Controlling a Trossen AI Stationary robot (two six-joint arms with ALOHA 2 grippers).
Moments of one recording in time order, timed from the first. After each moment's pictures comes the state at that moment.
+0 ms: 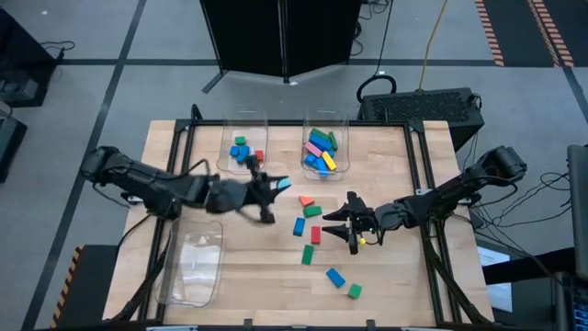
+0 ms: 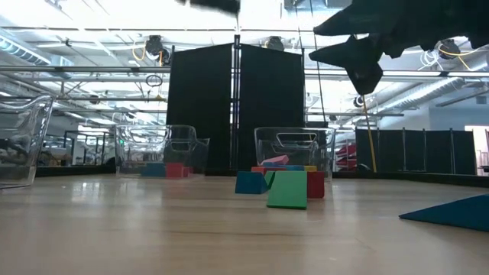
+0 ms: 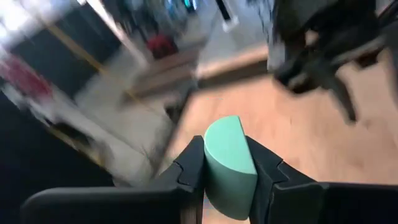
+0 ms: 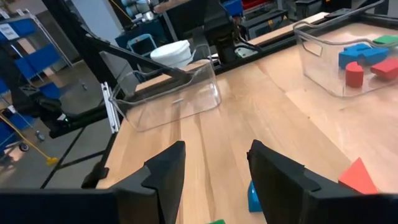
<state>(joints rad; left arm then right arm) -0.24 1.35 1.07 -0.06 -0.64 0.29 0.37 1.30 0.49 0.60 0.36 0.51</state>
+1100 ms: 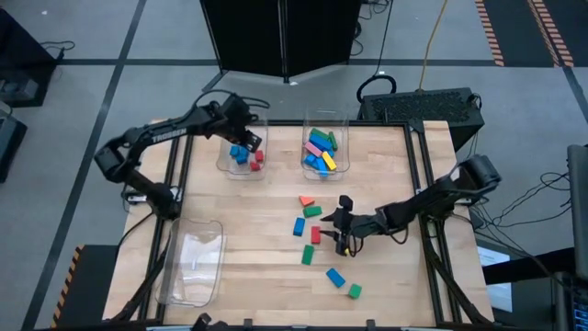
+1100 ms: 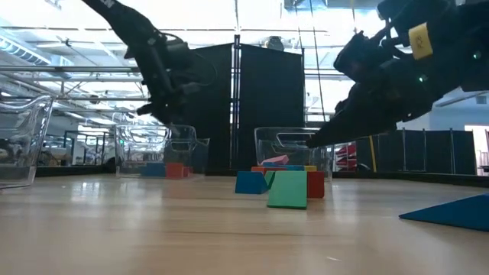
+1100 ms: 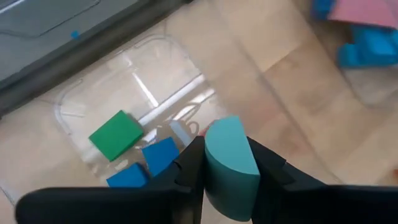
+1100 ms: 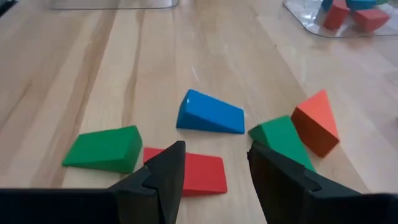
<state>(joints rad) 0.72 1.51 1.07 -0.62 0.08 -0.25 0.33 1.60 0.49 0.58 0.39 0.28</state>
